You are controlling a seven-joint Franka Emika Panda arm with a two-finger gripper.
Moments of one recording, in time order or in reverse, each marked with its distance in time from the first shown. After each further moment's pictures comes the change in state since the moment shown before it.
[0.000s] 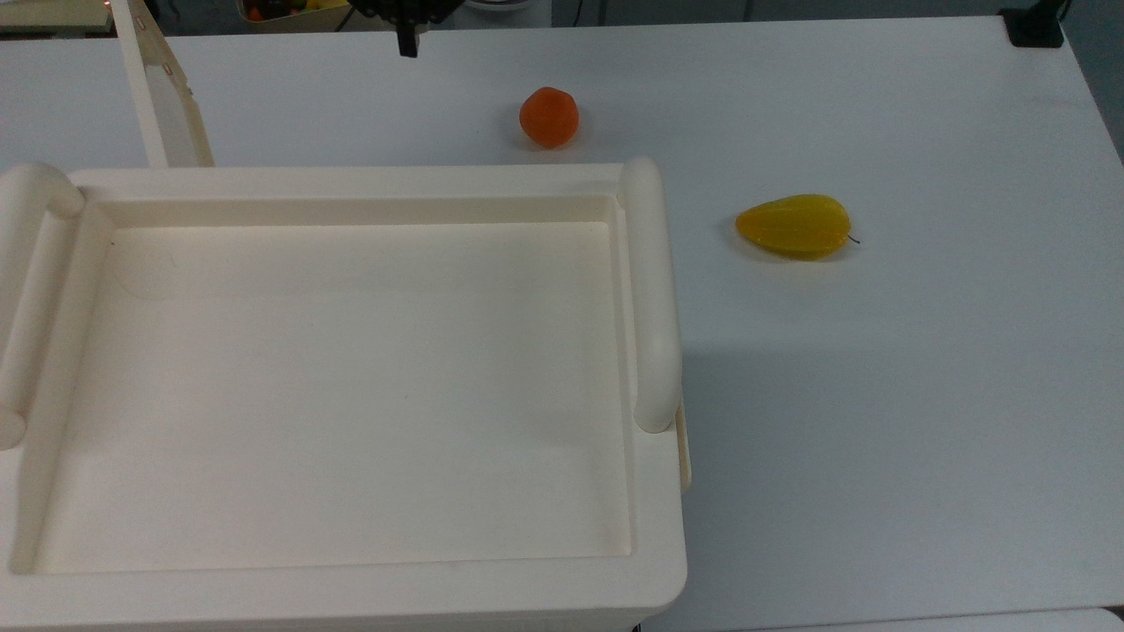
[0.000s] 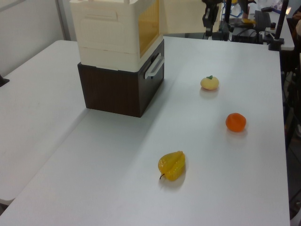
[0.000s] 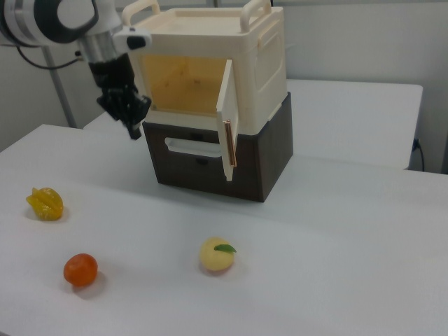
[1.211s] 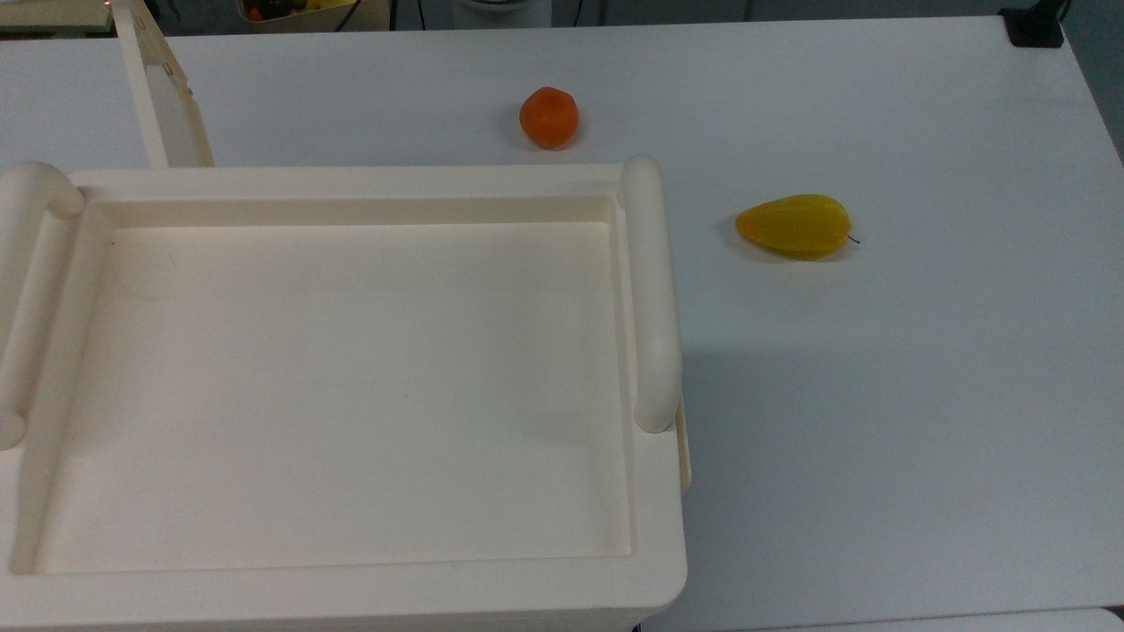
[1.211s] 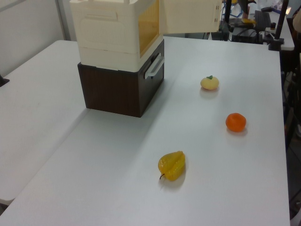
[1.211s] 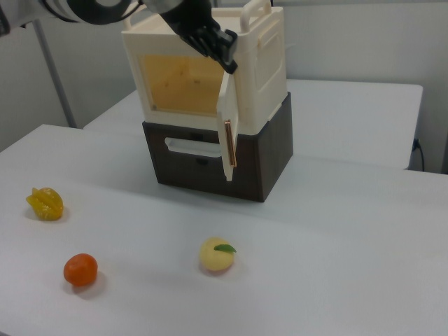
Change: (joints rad) arm -0.204 0.009 -0.114 0.123 0.045 0.404 -0.034
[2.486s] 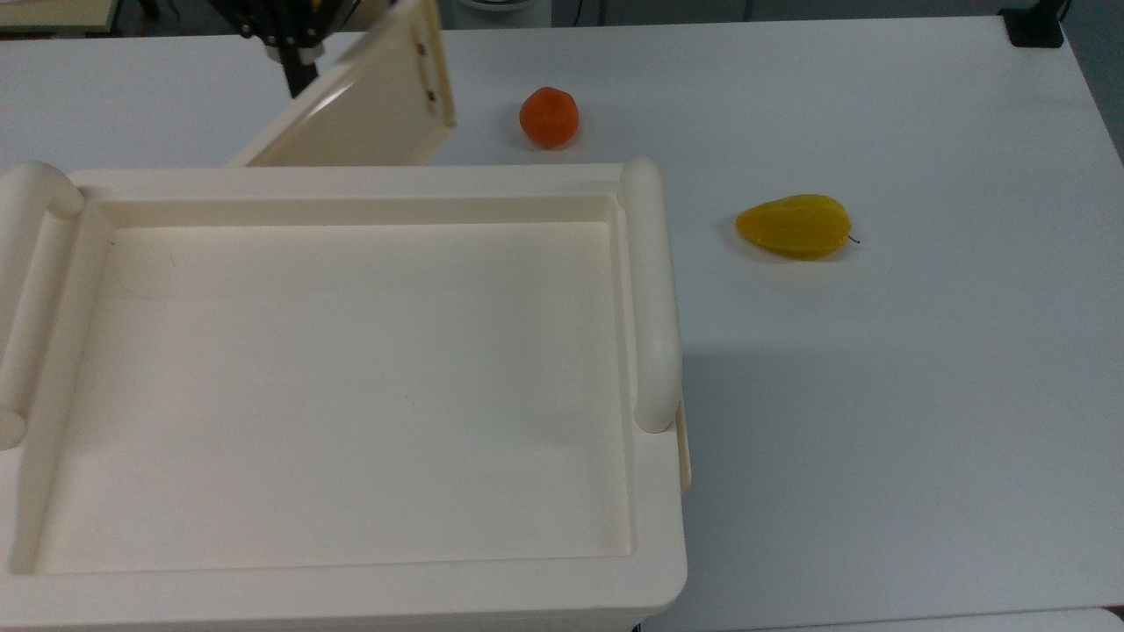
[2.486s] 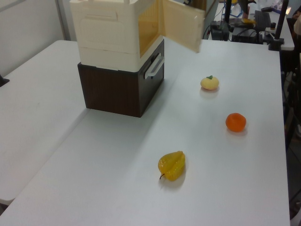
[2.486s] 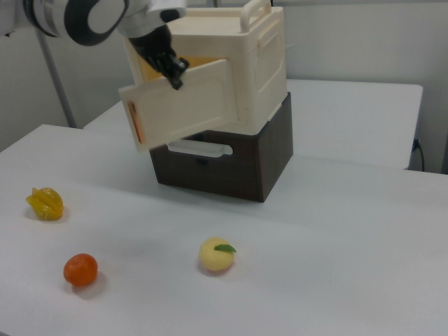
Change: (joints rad) arm 0.186 0.037 0.012 -0.069 0.176 0.004 0.086
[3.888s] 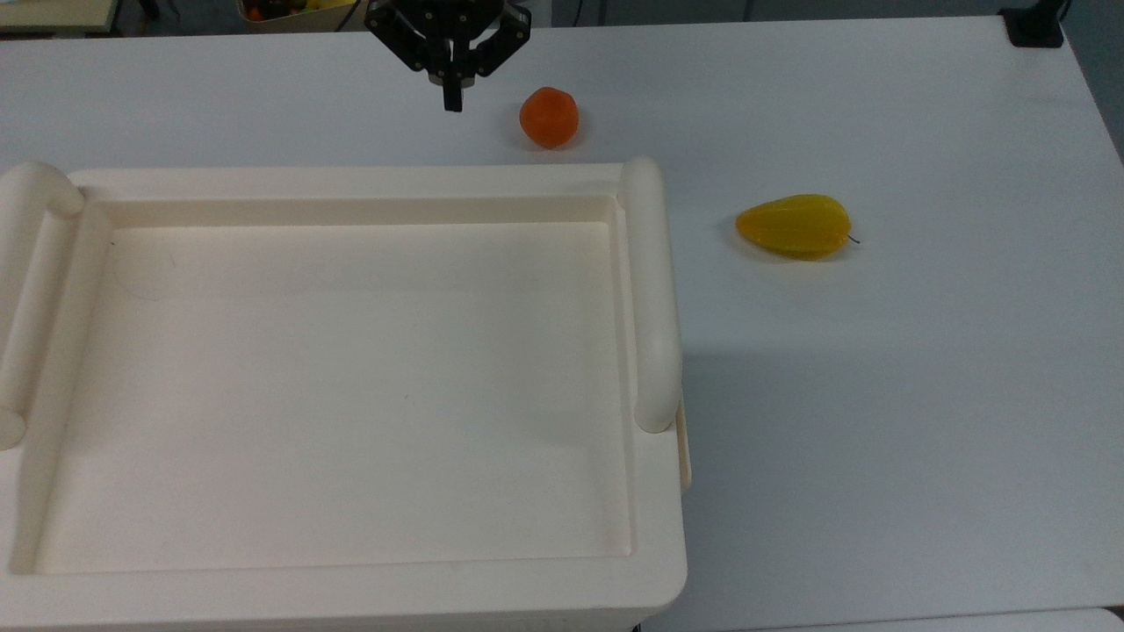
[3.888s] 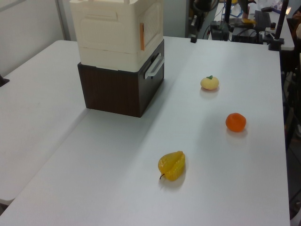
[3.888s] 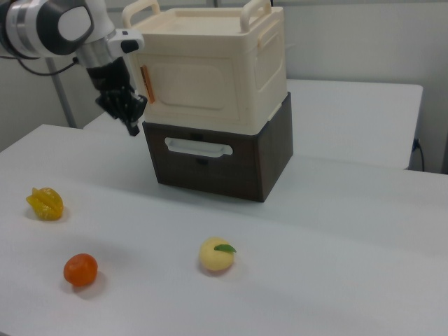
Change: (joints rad) arm 0.153 -0.010 0.039 -0.095 -0.220 -0.270 -0.027
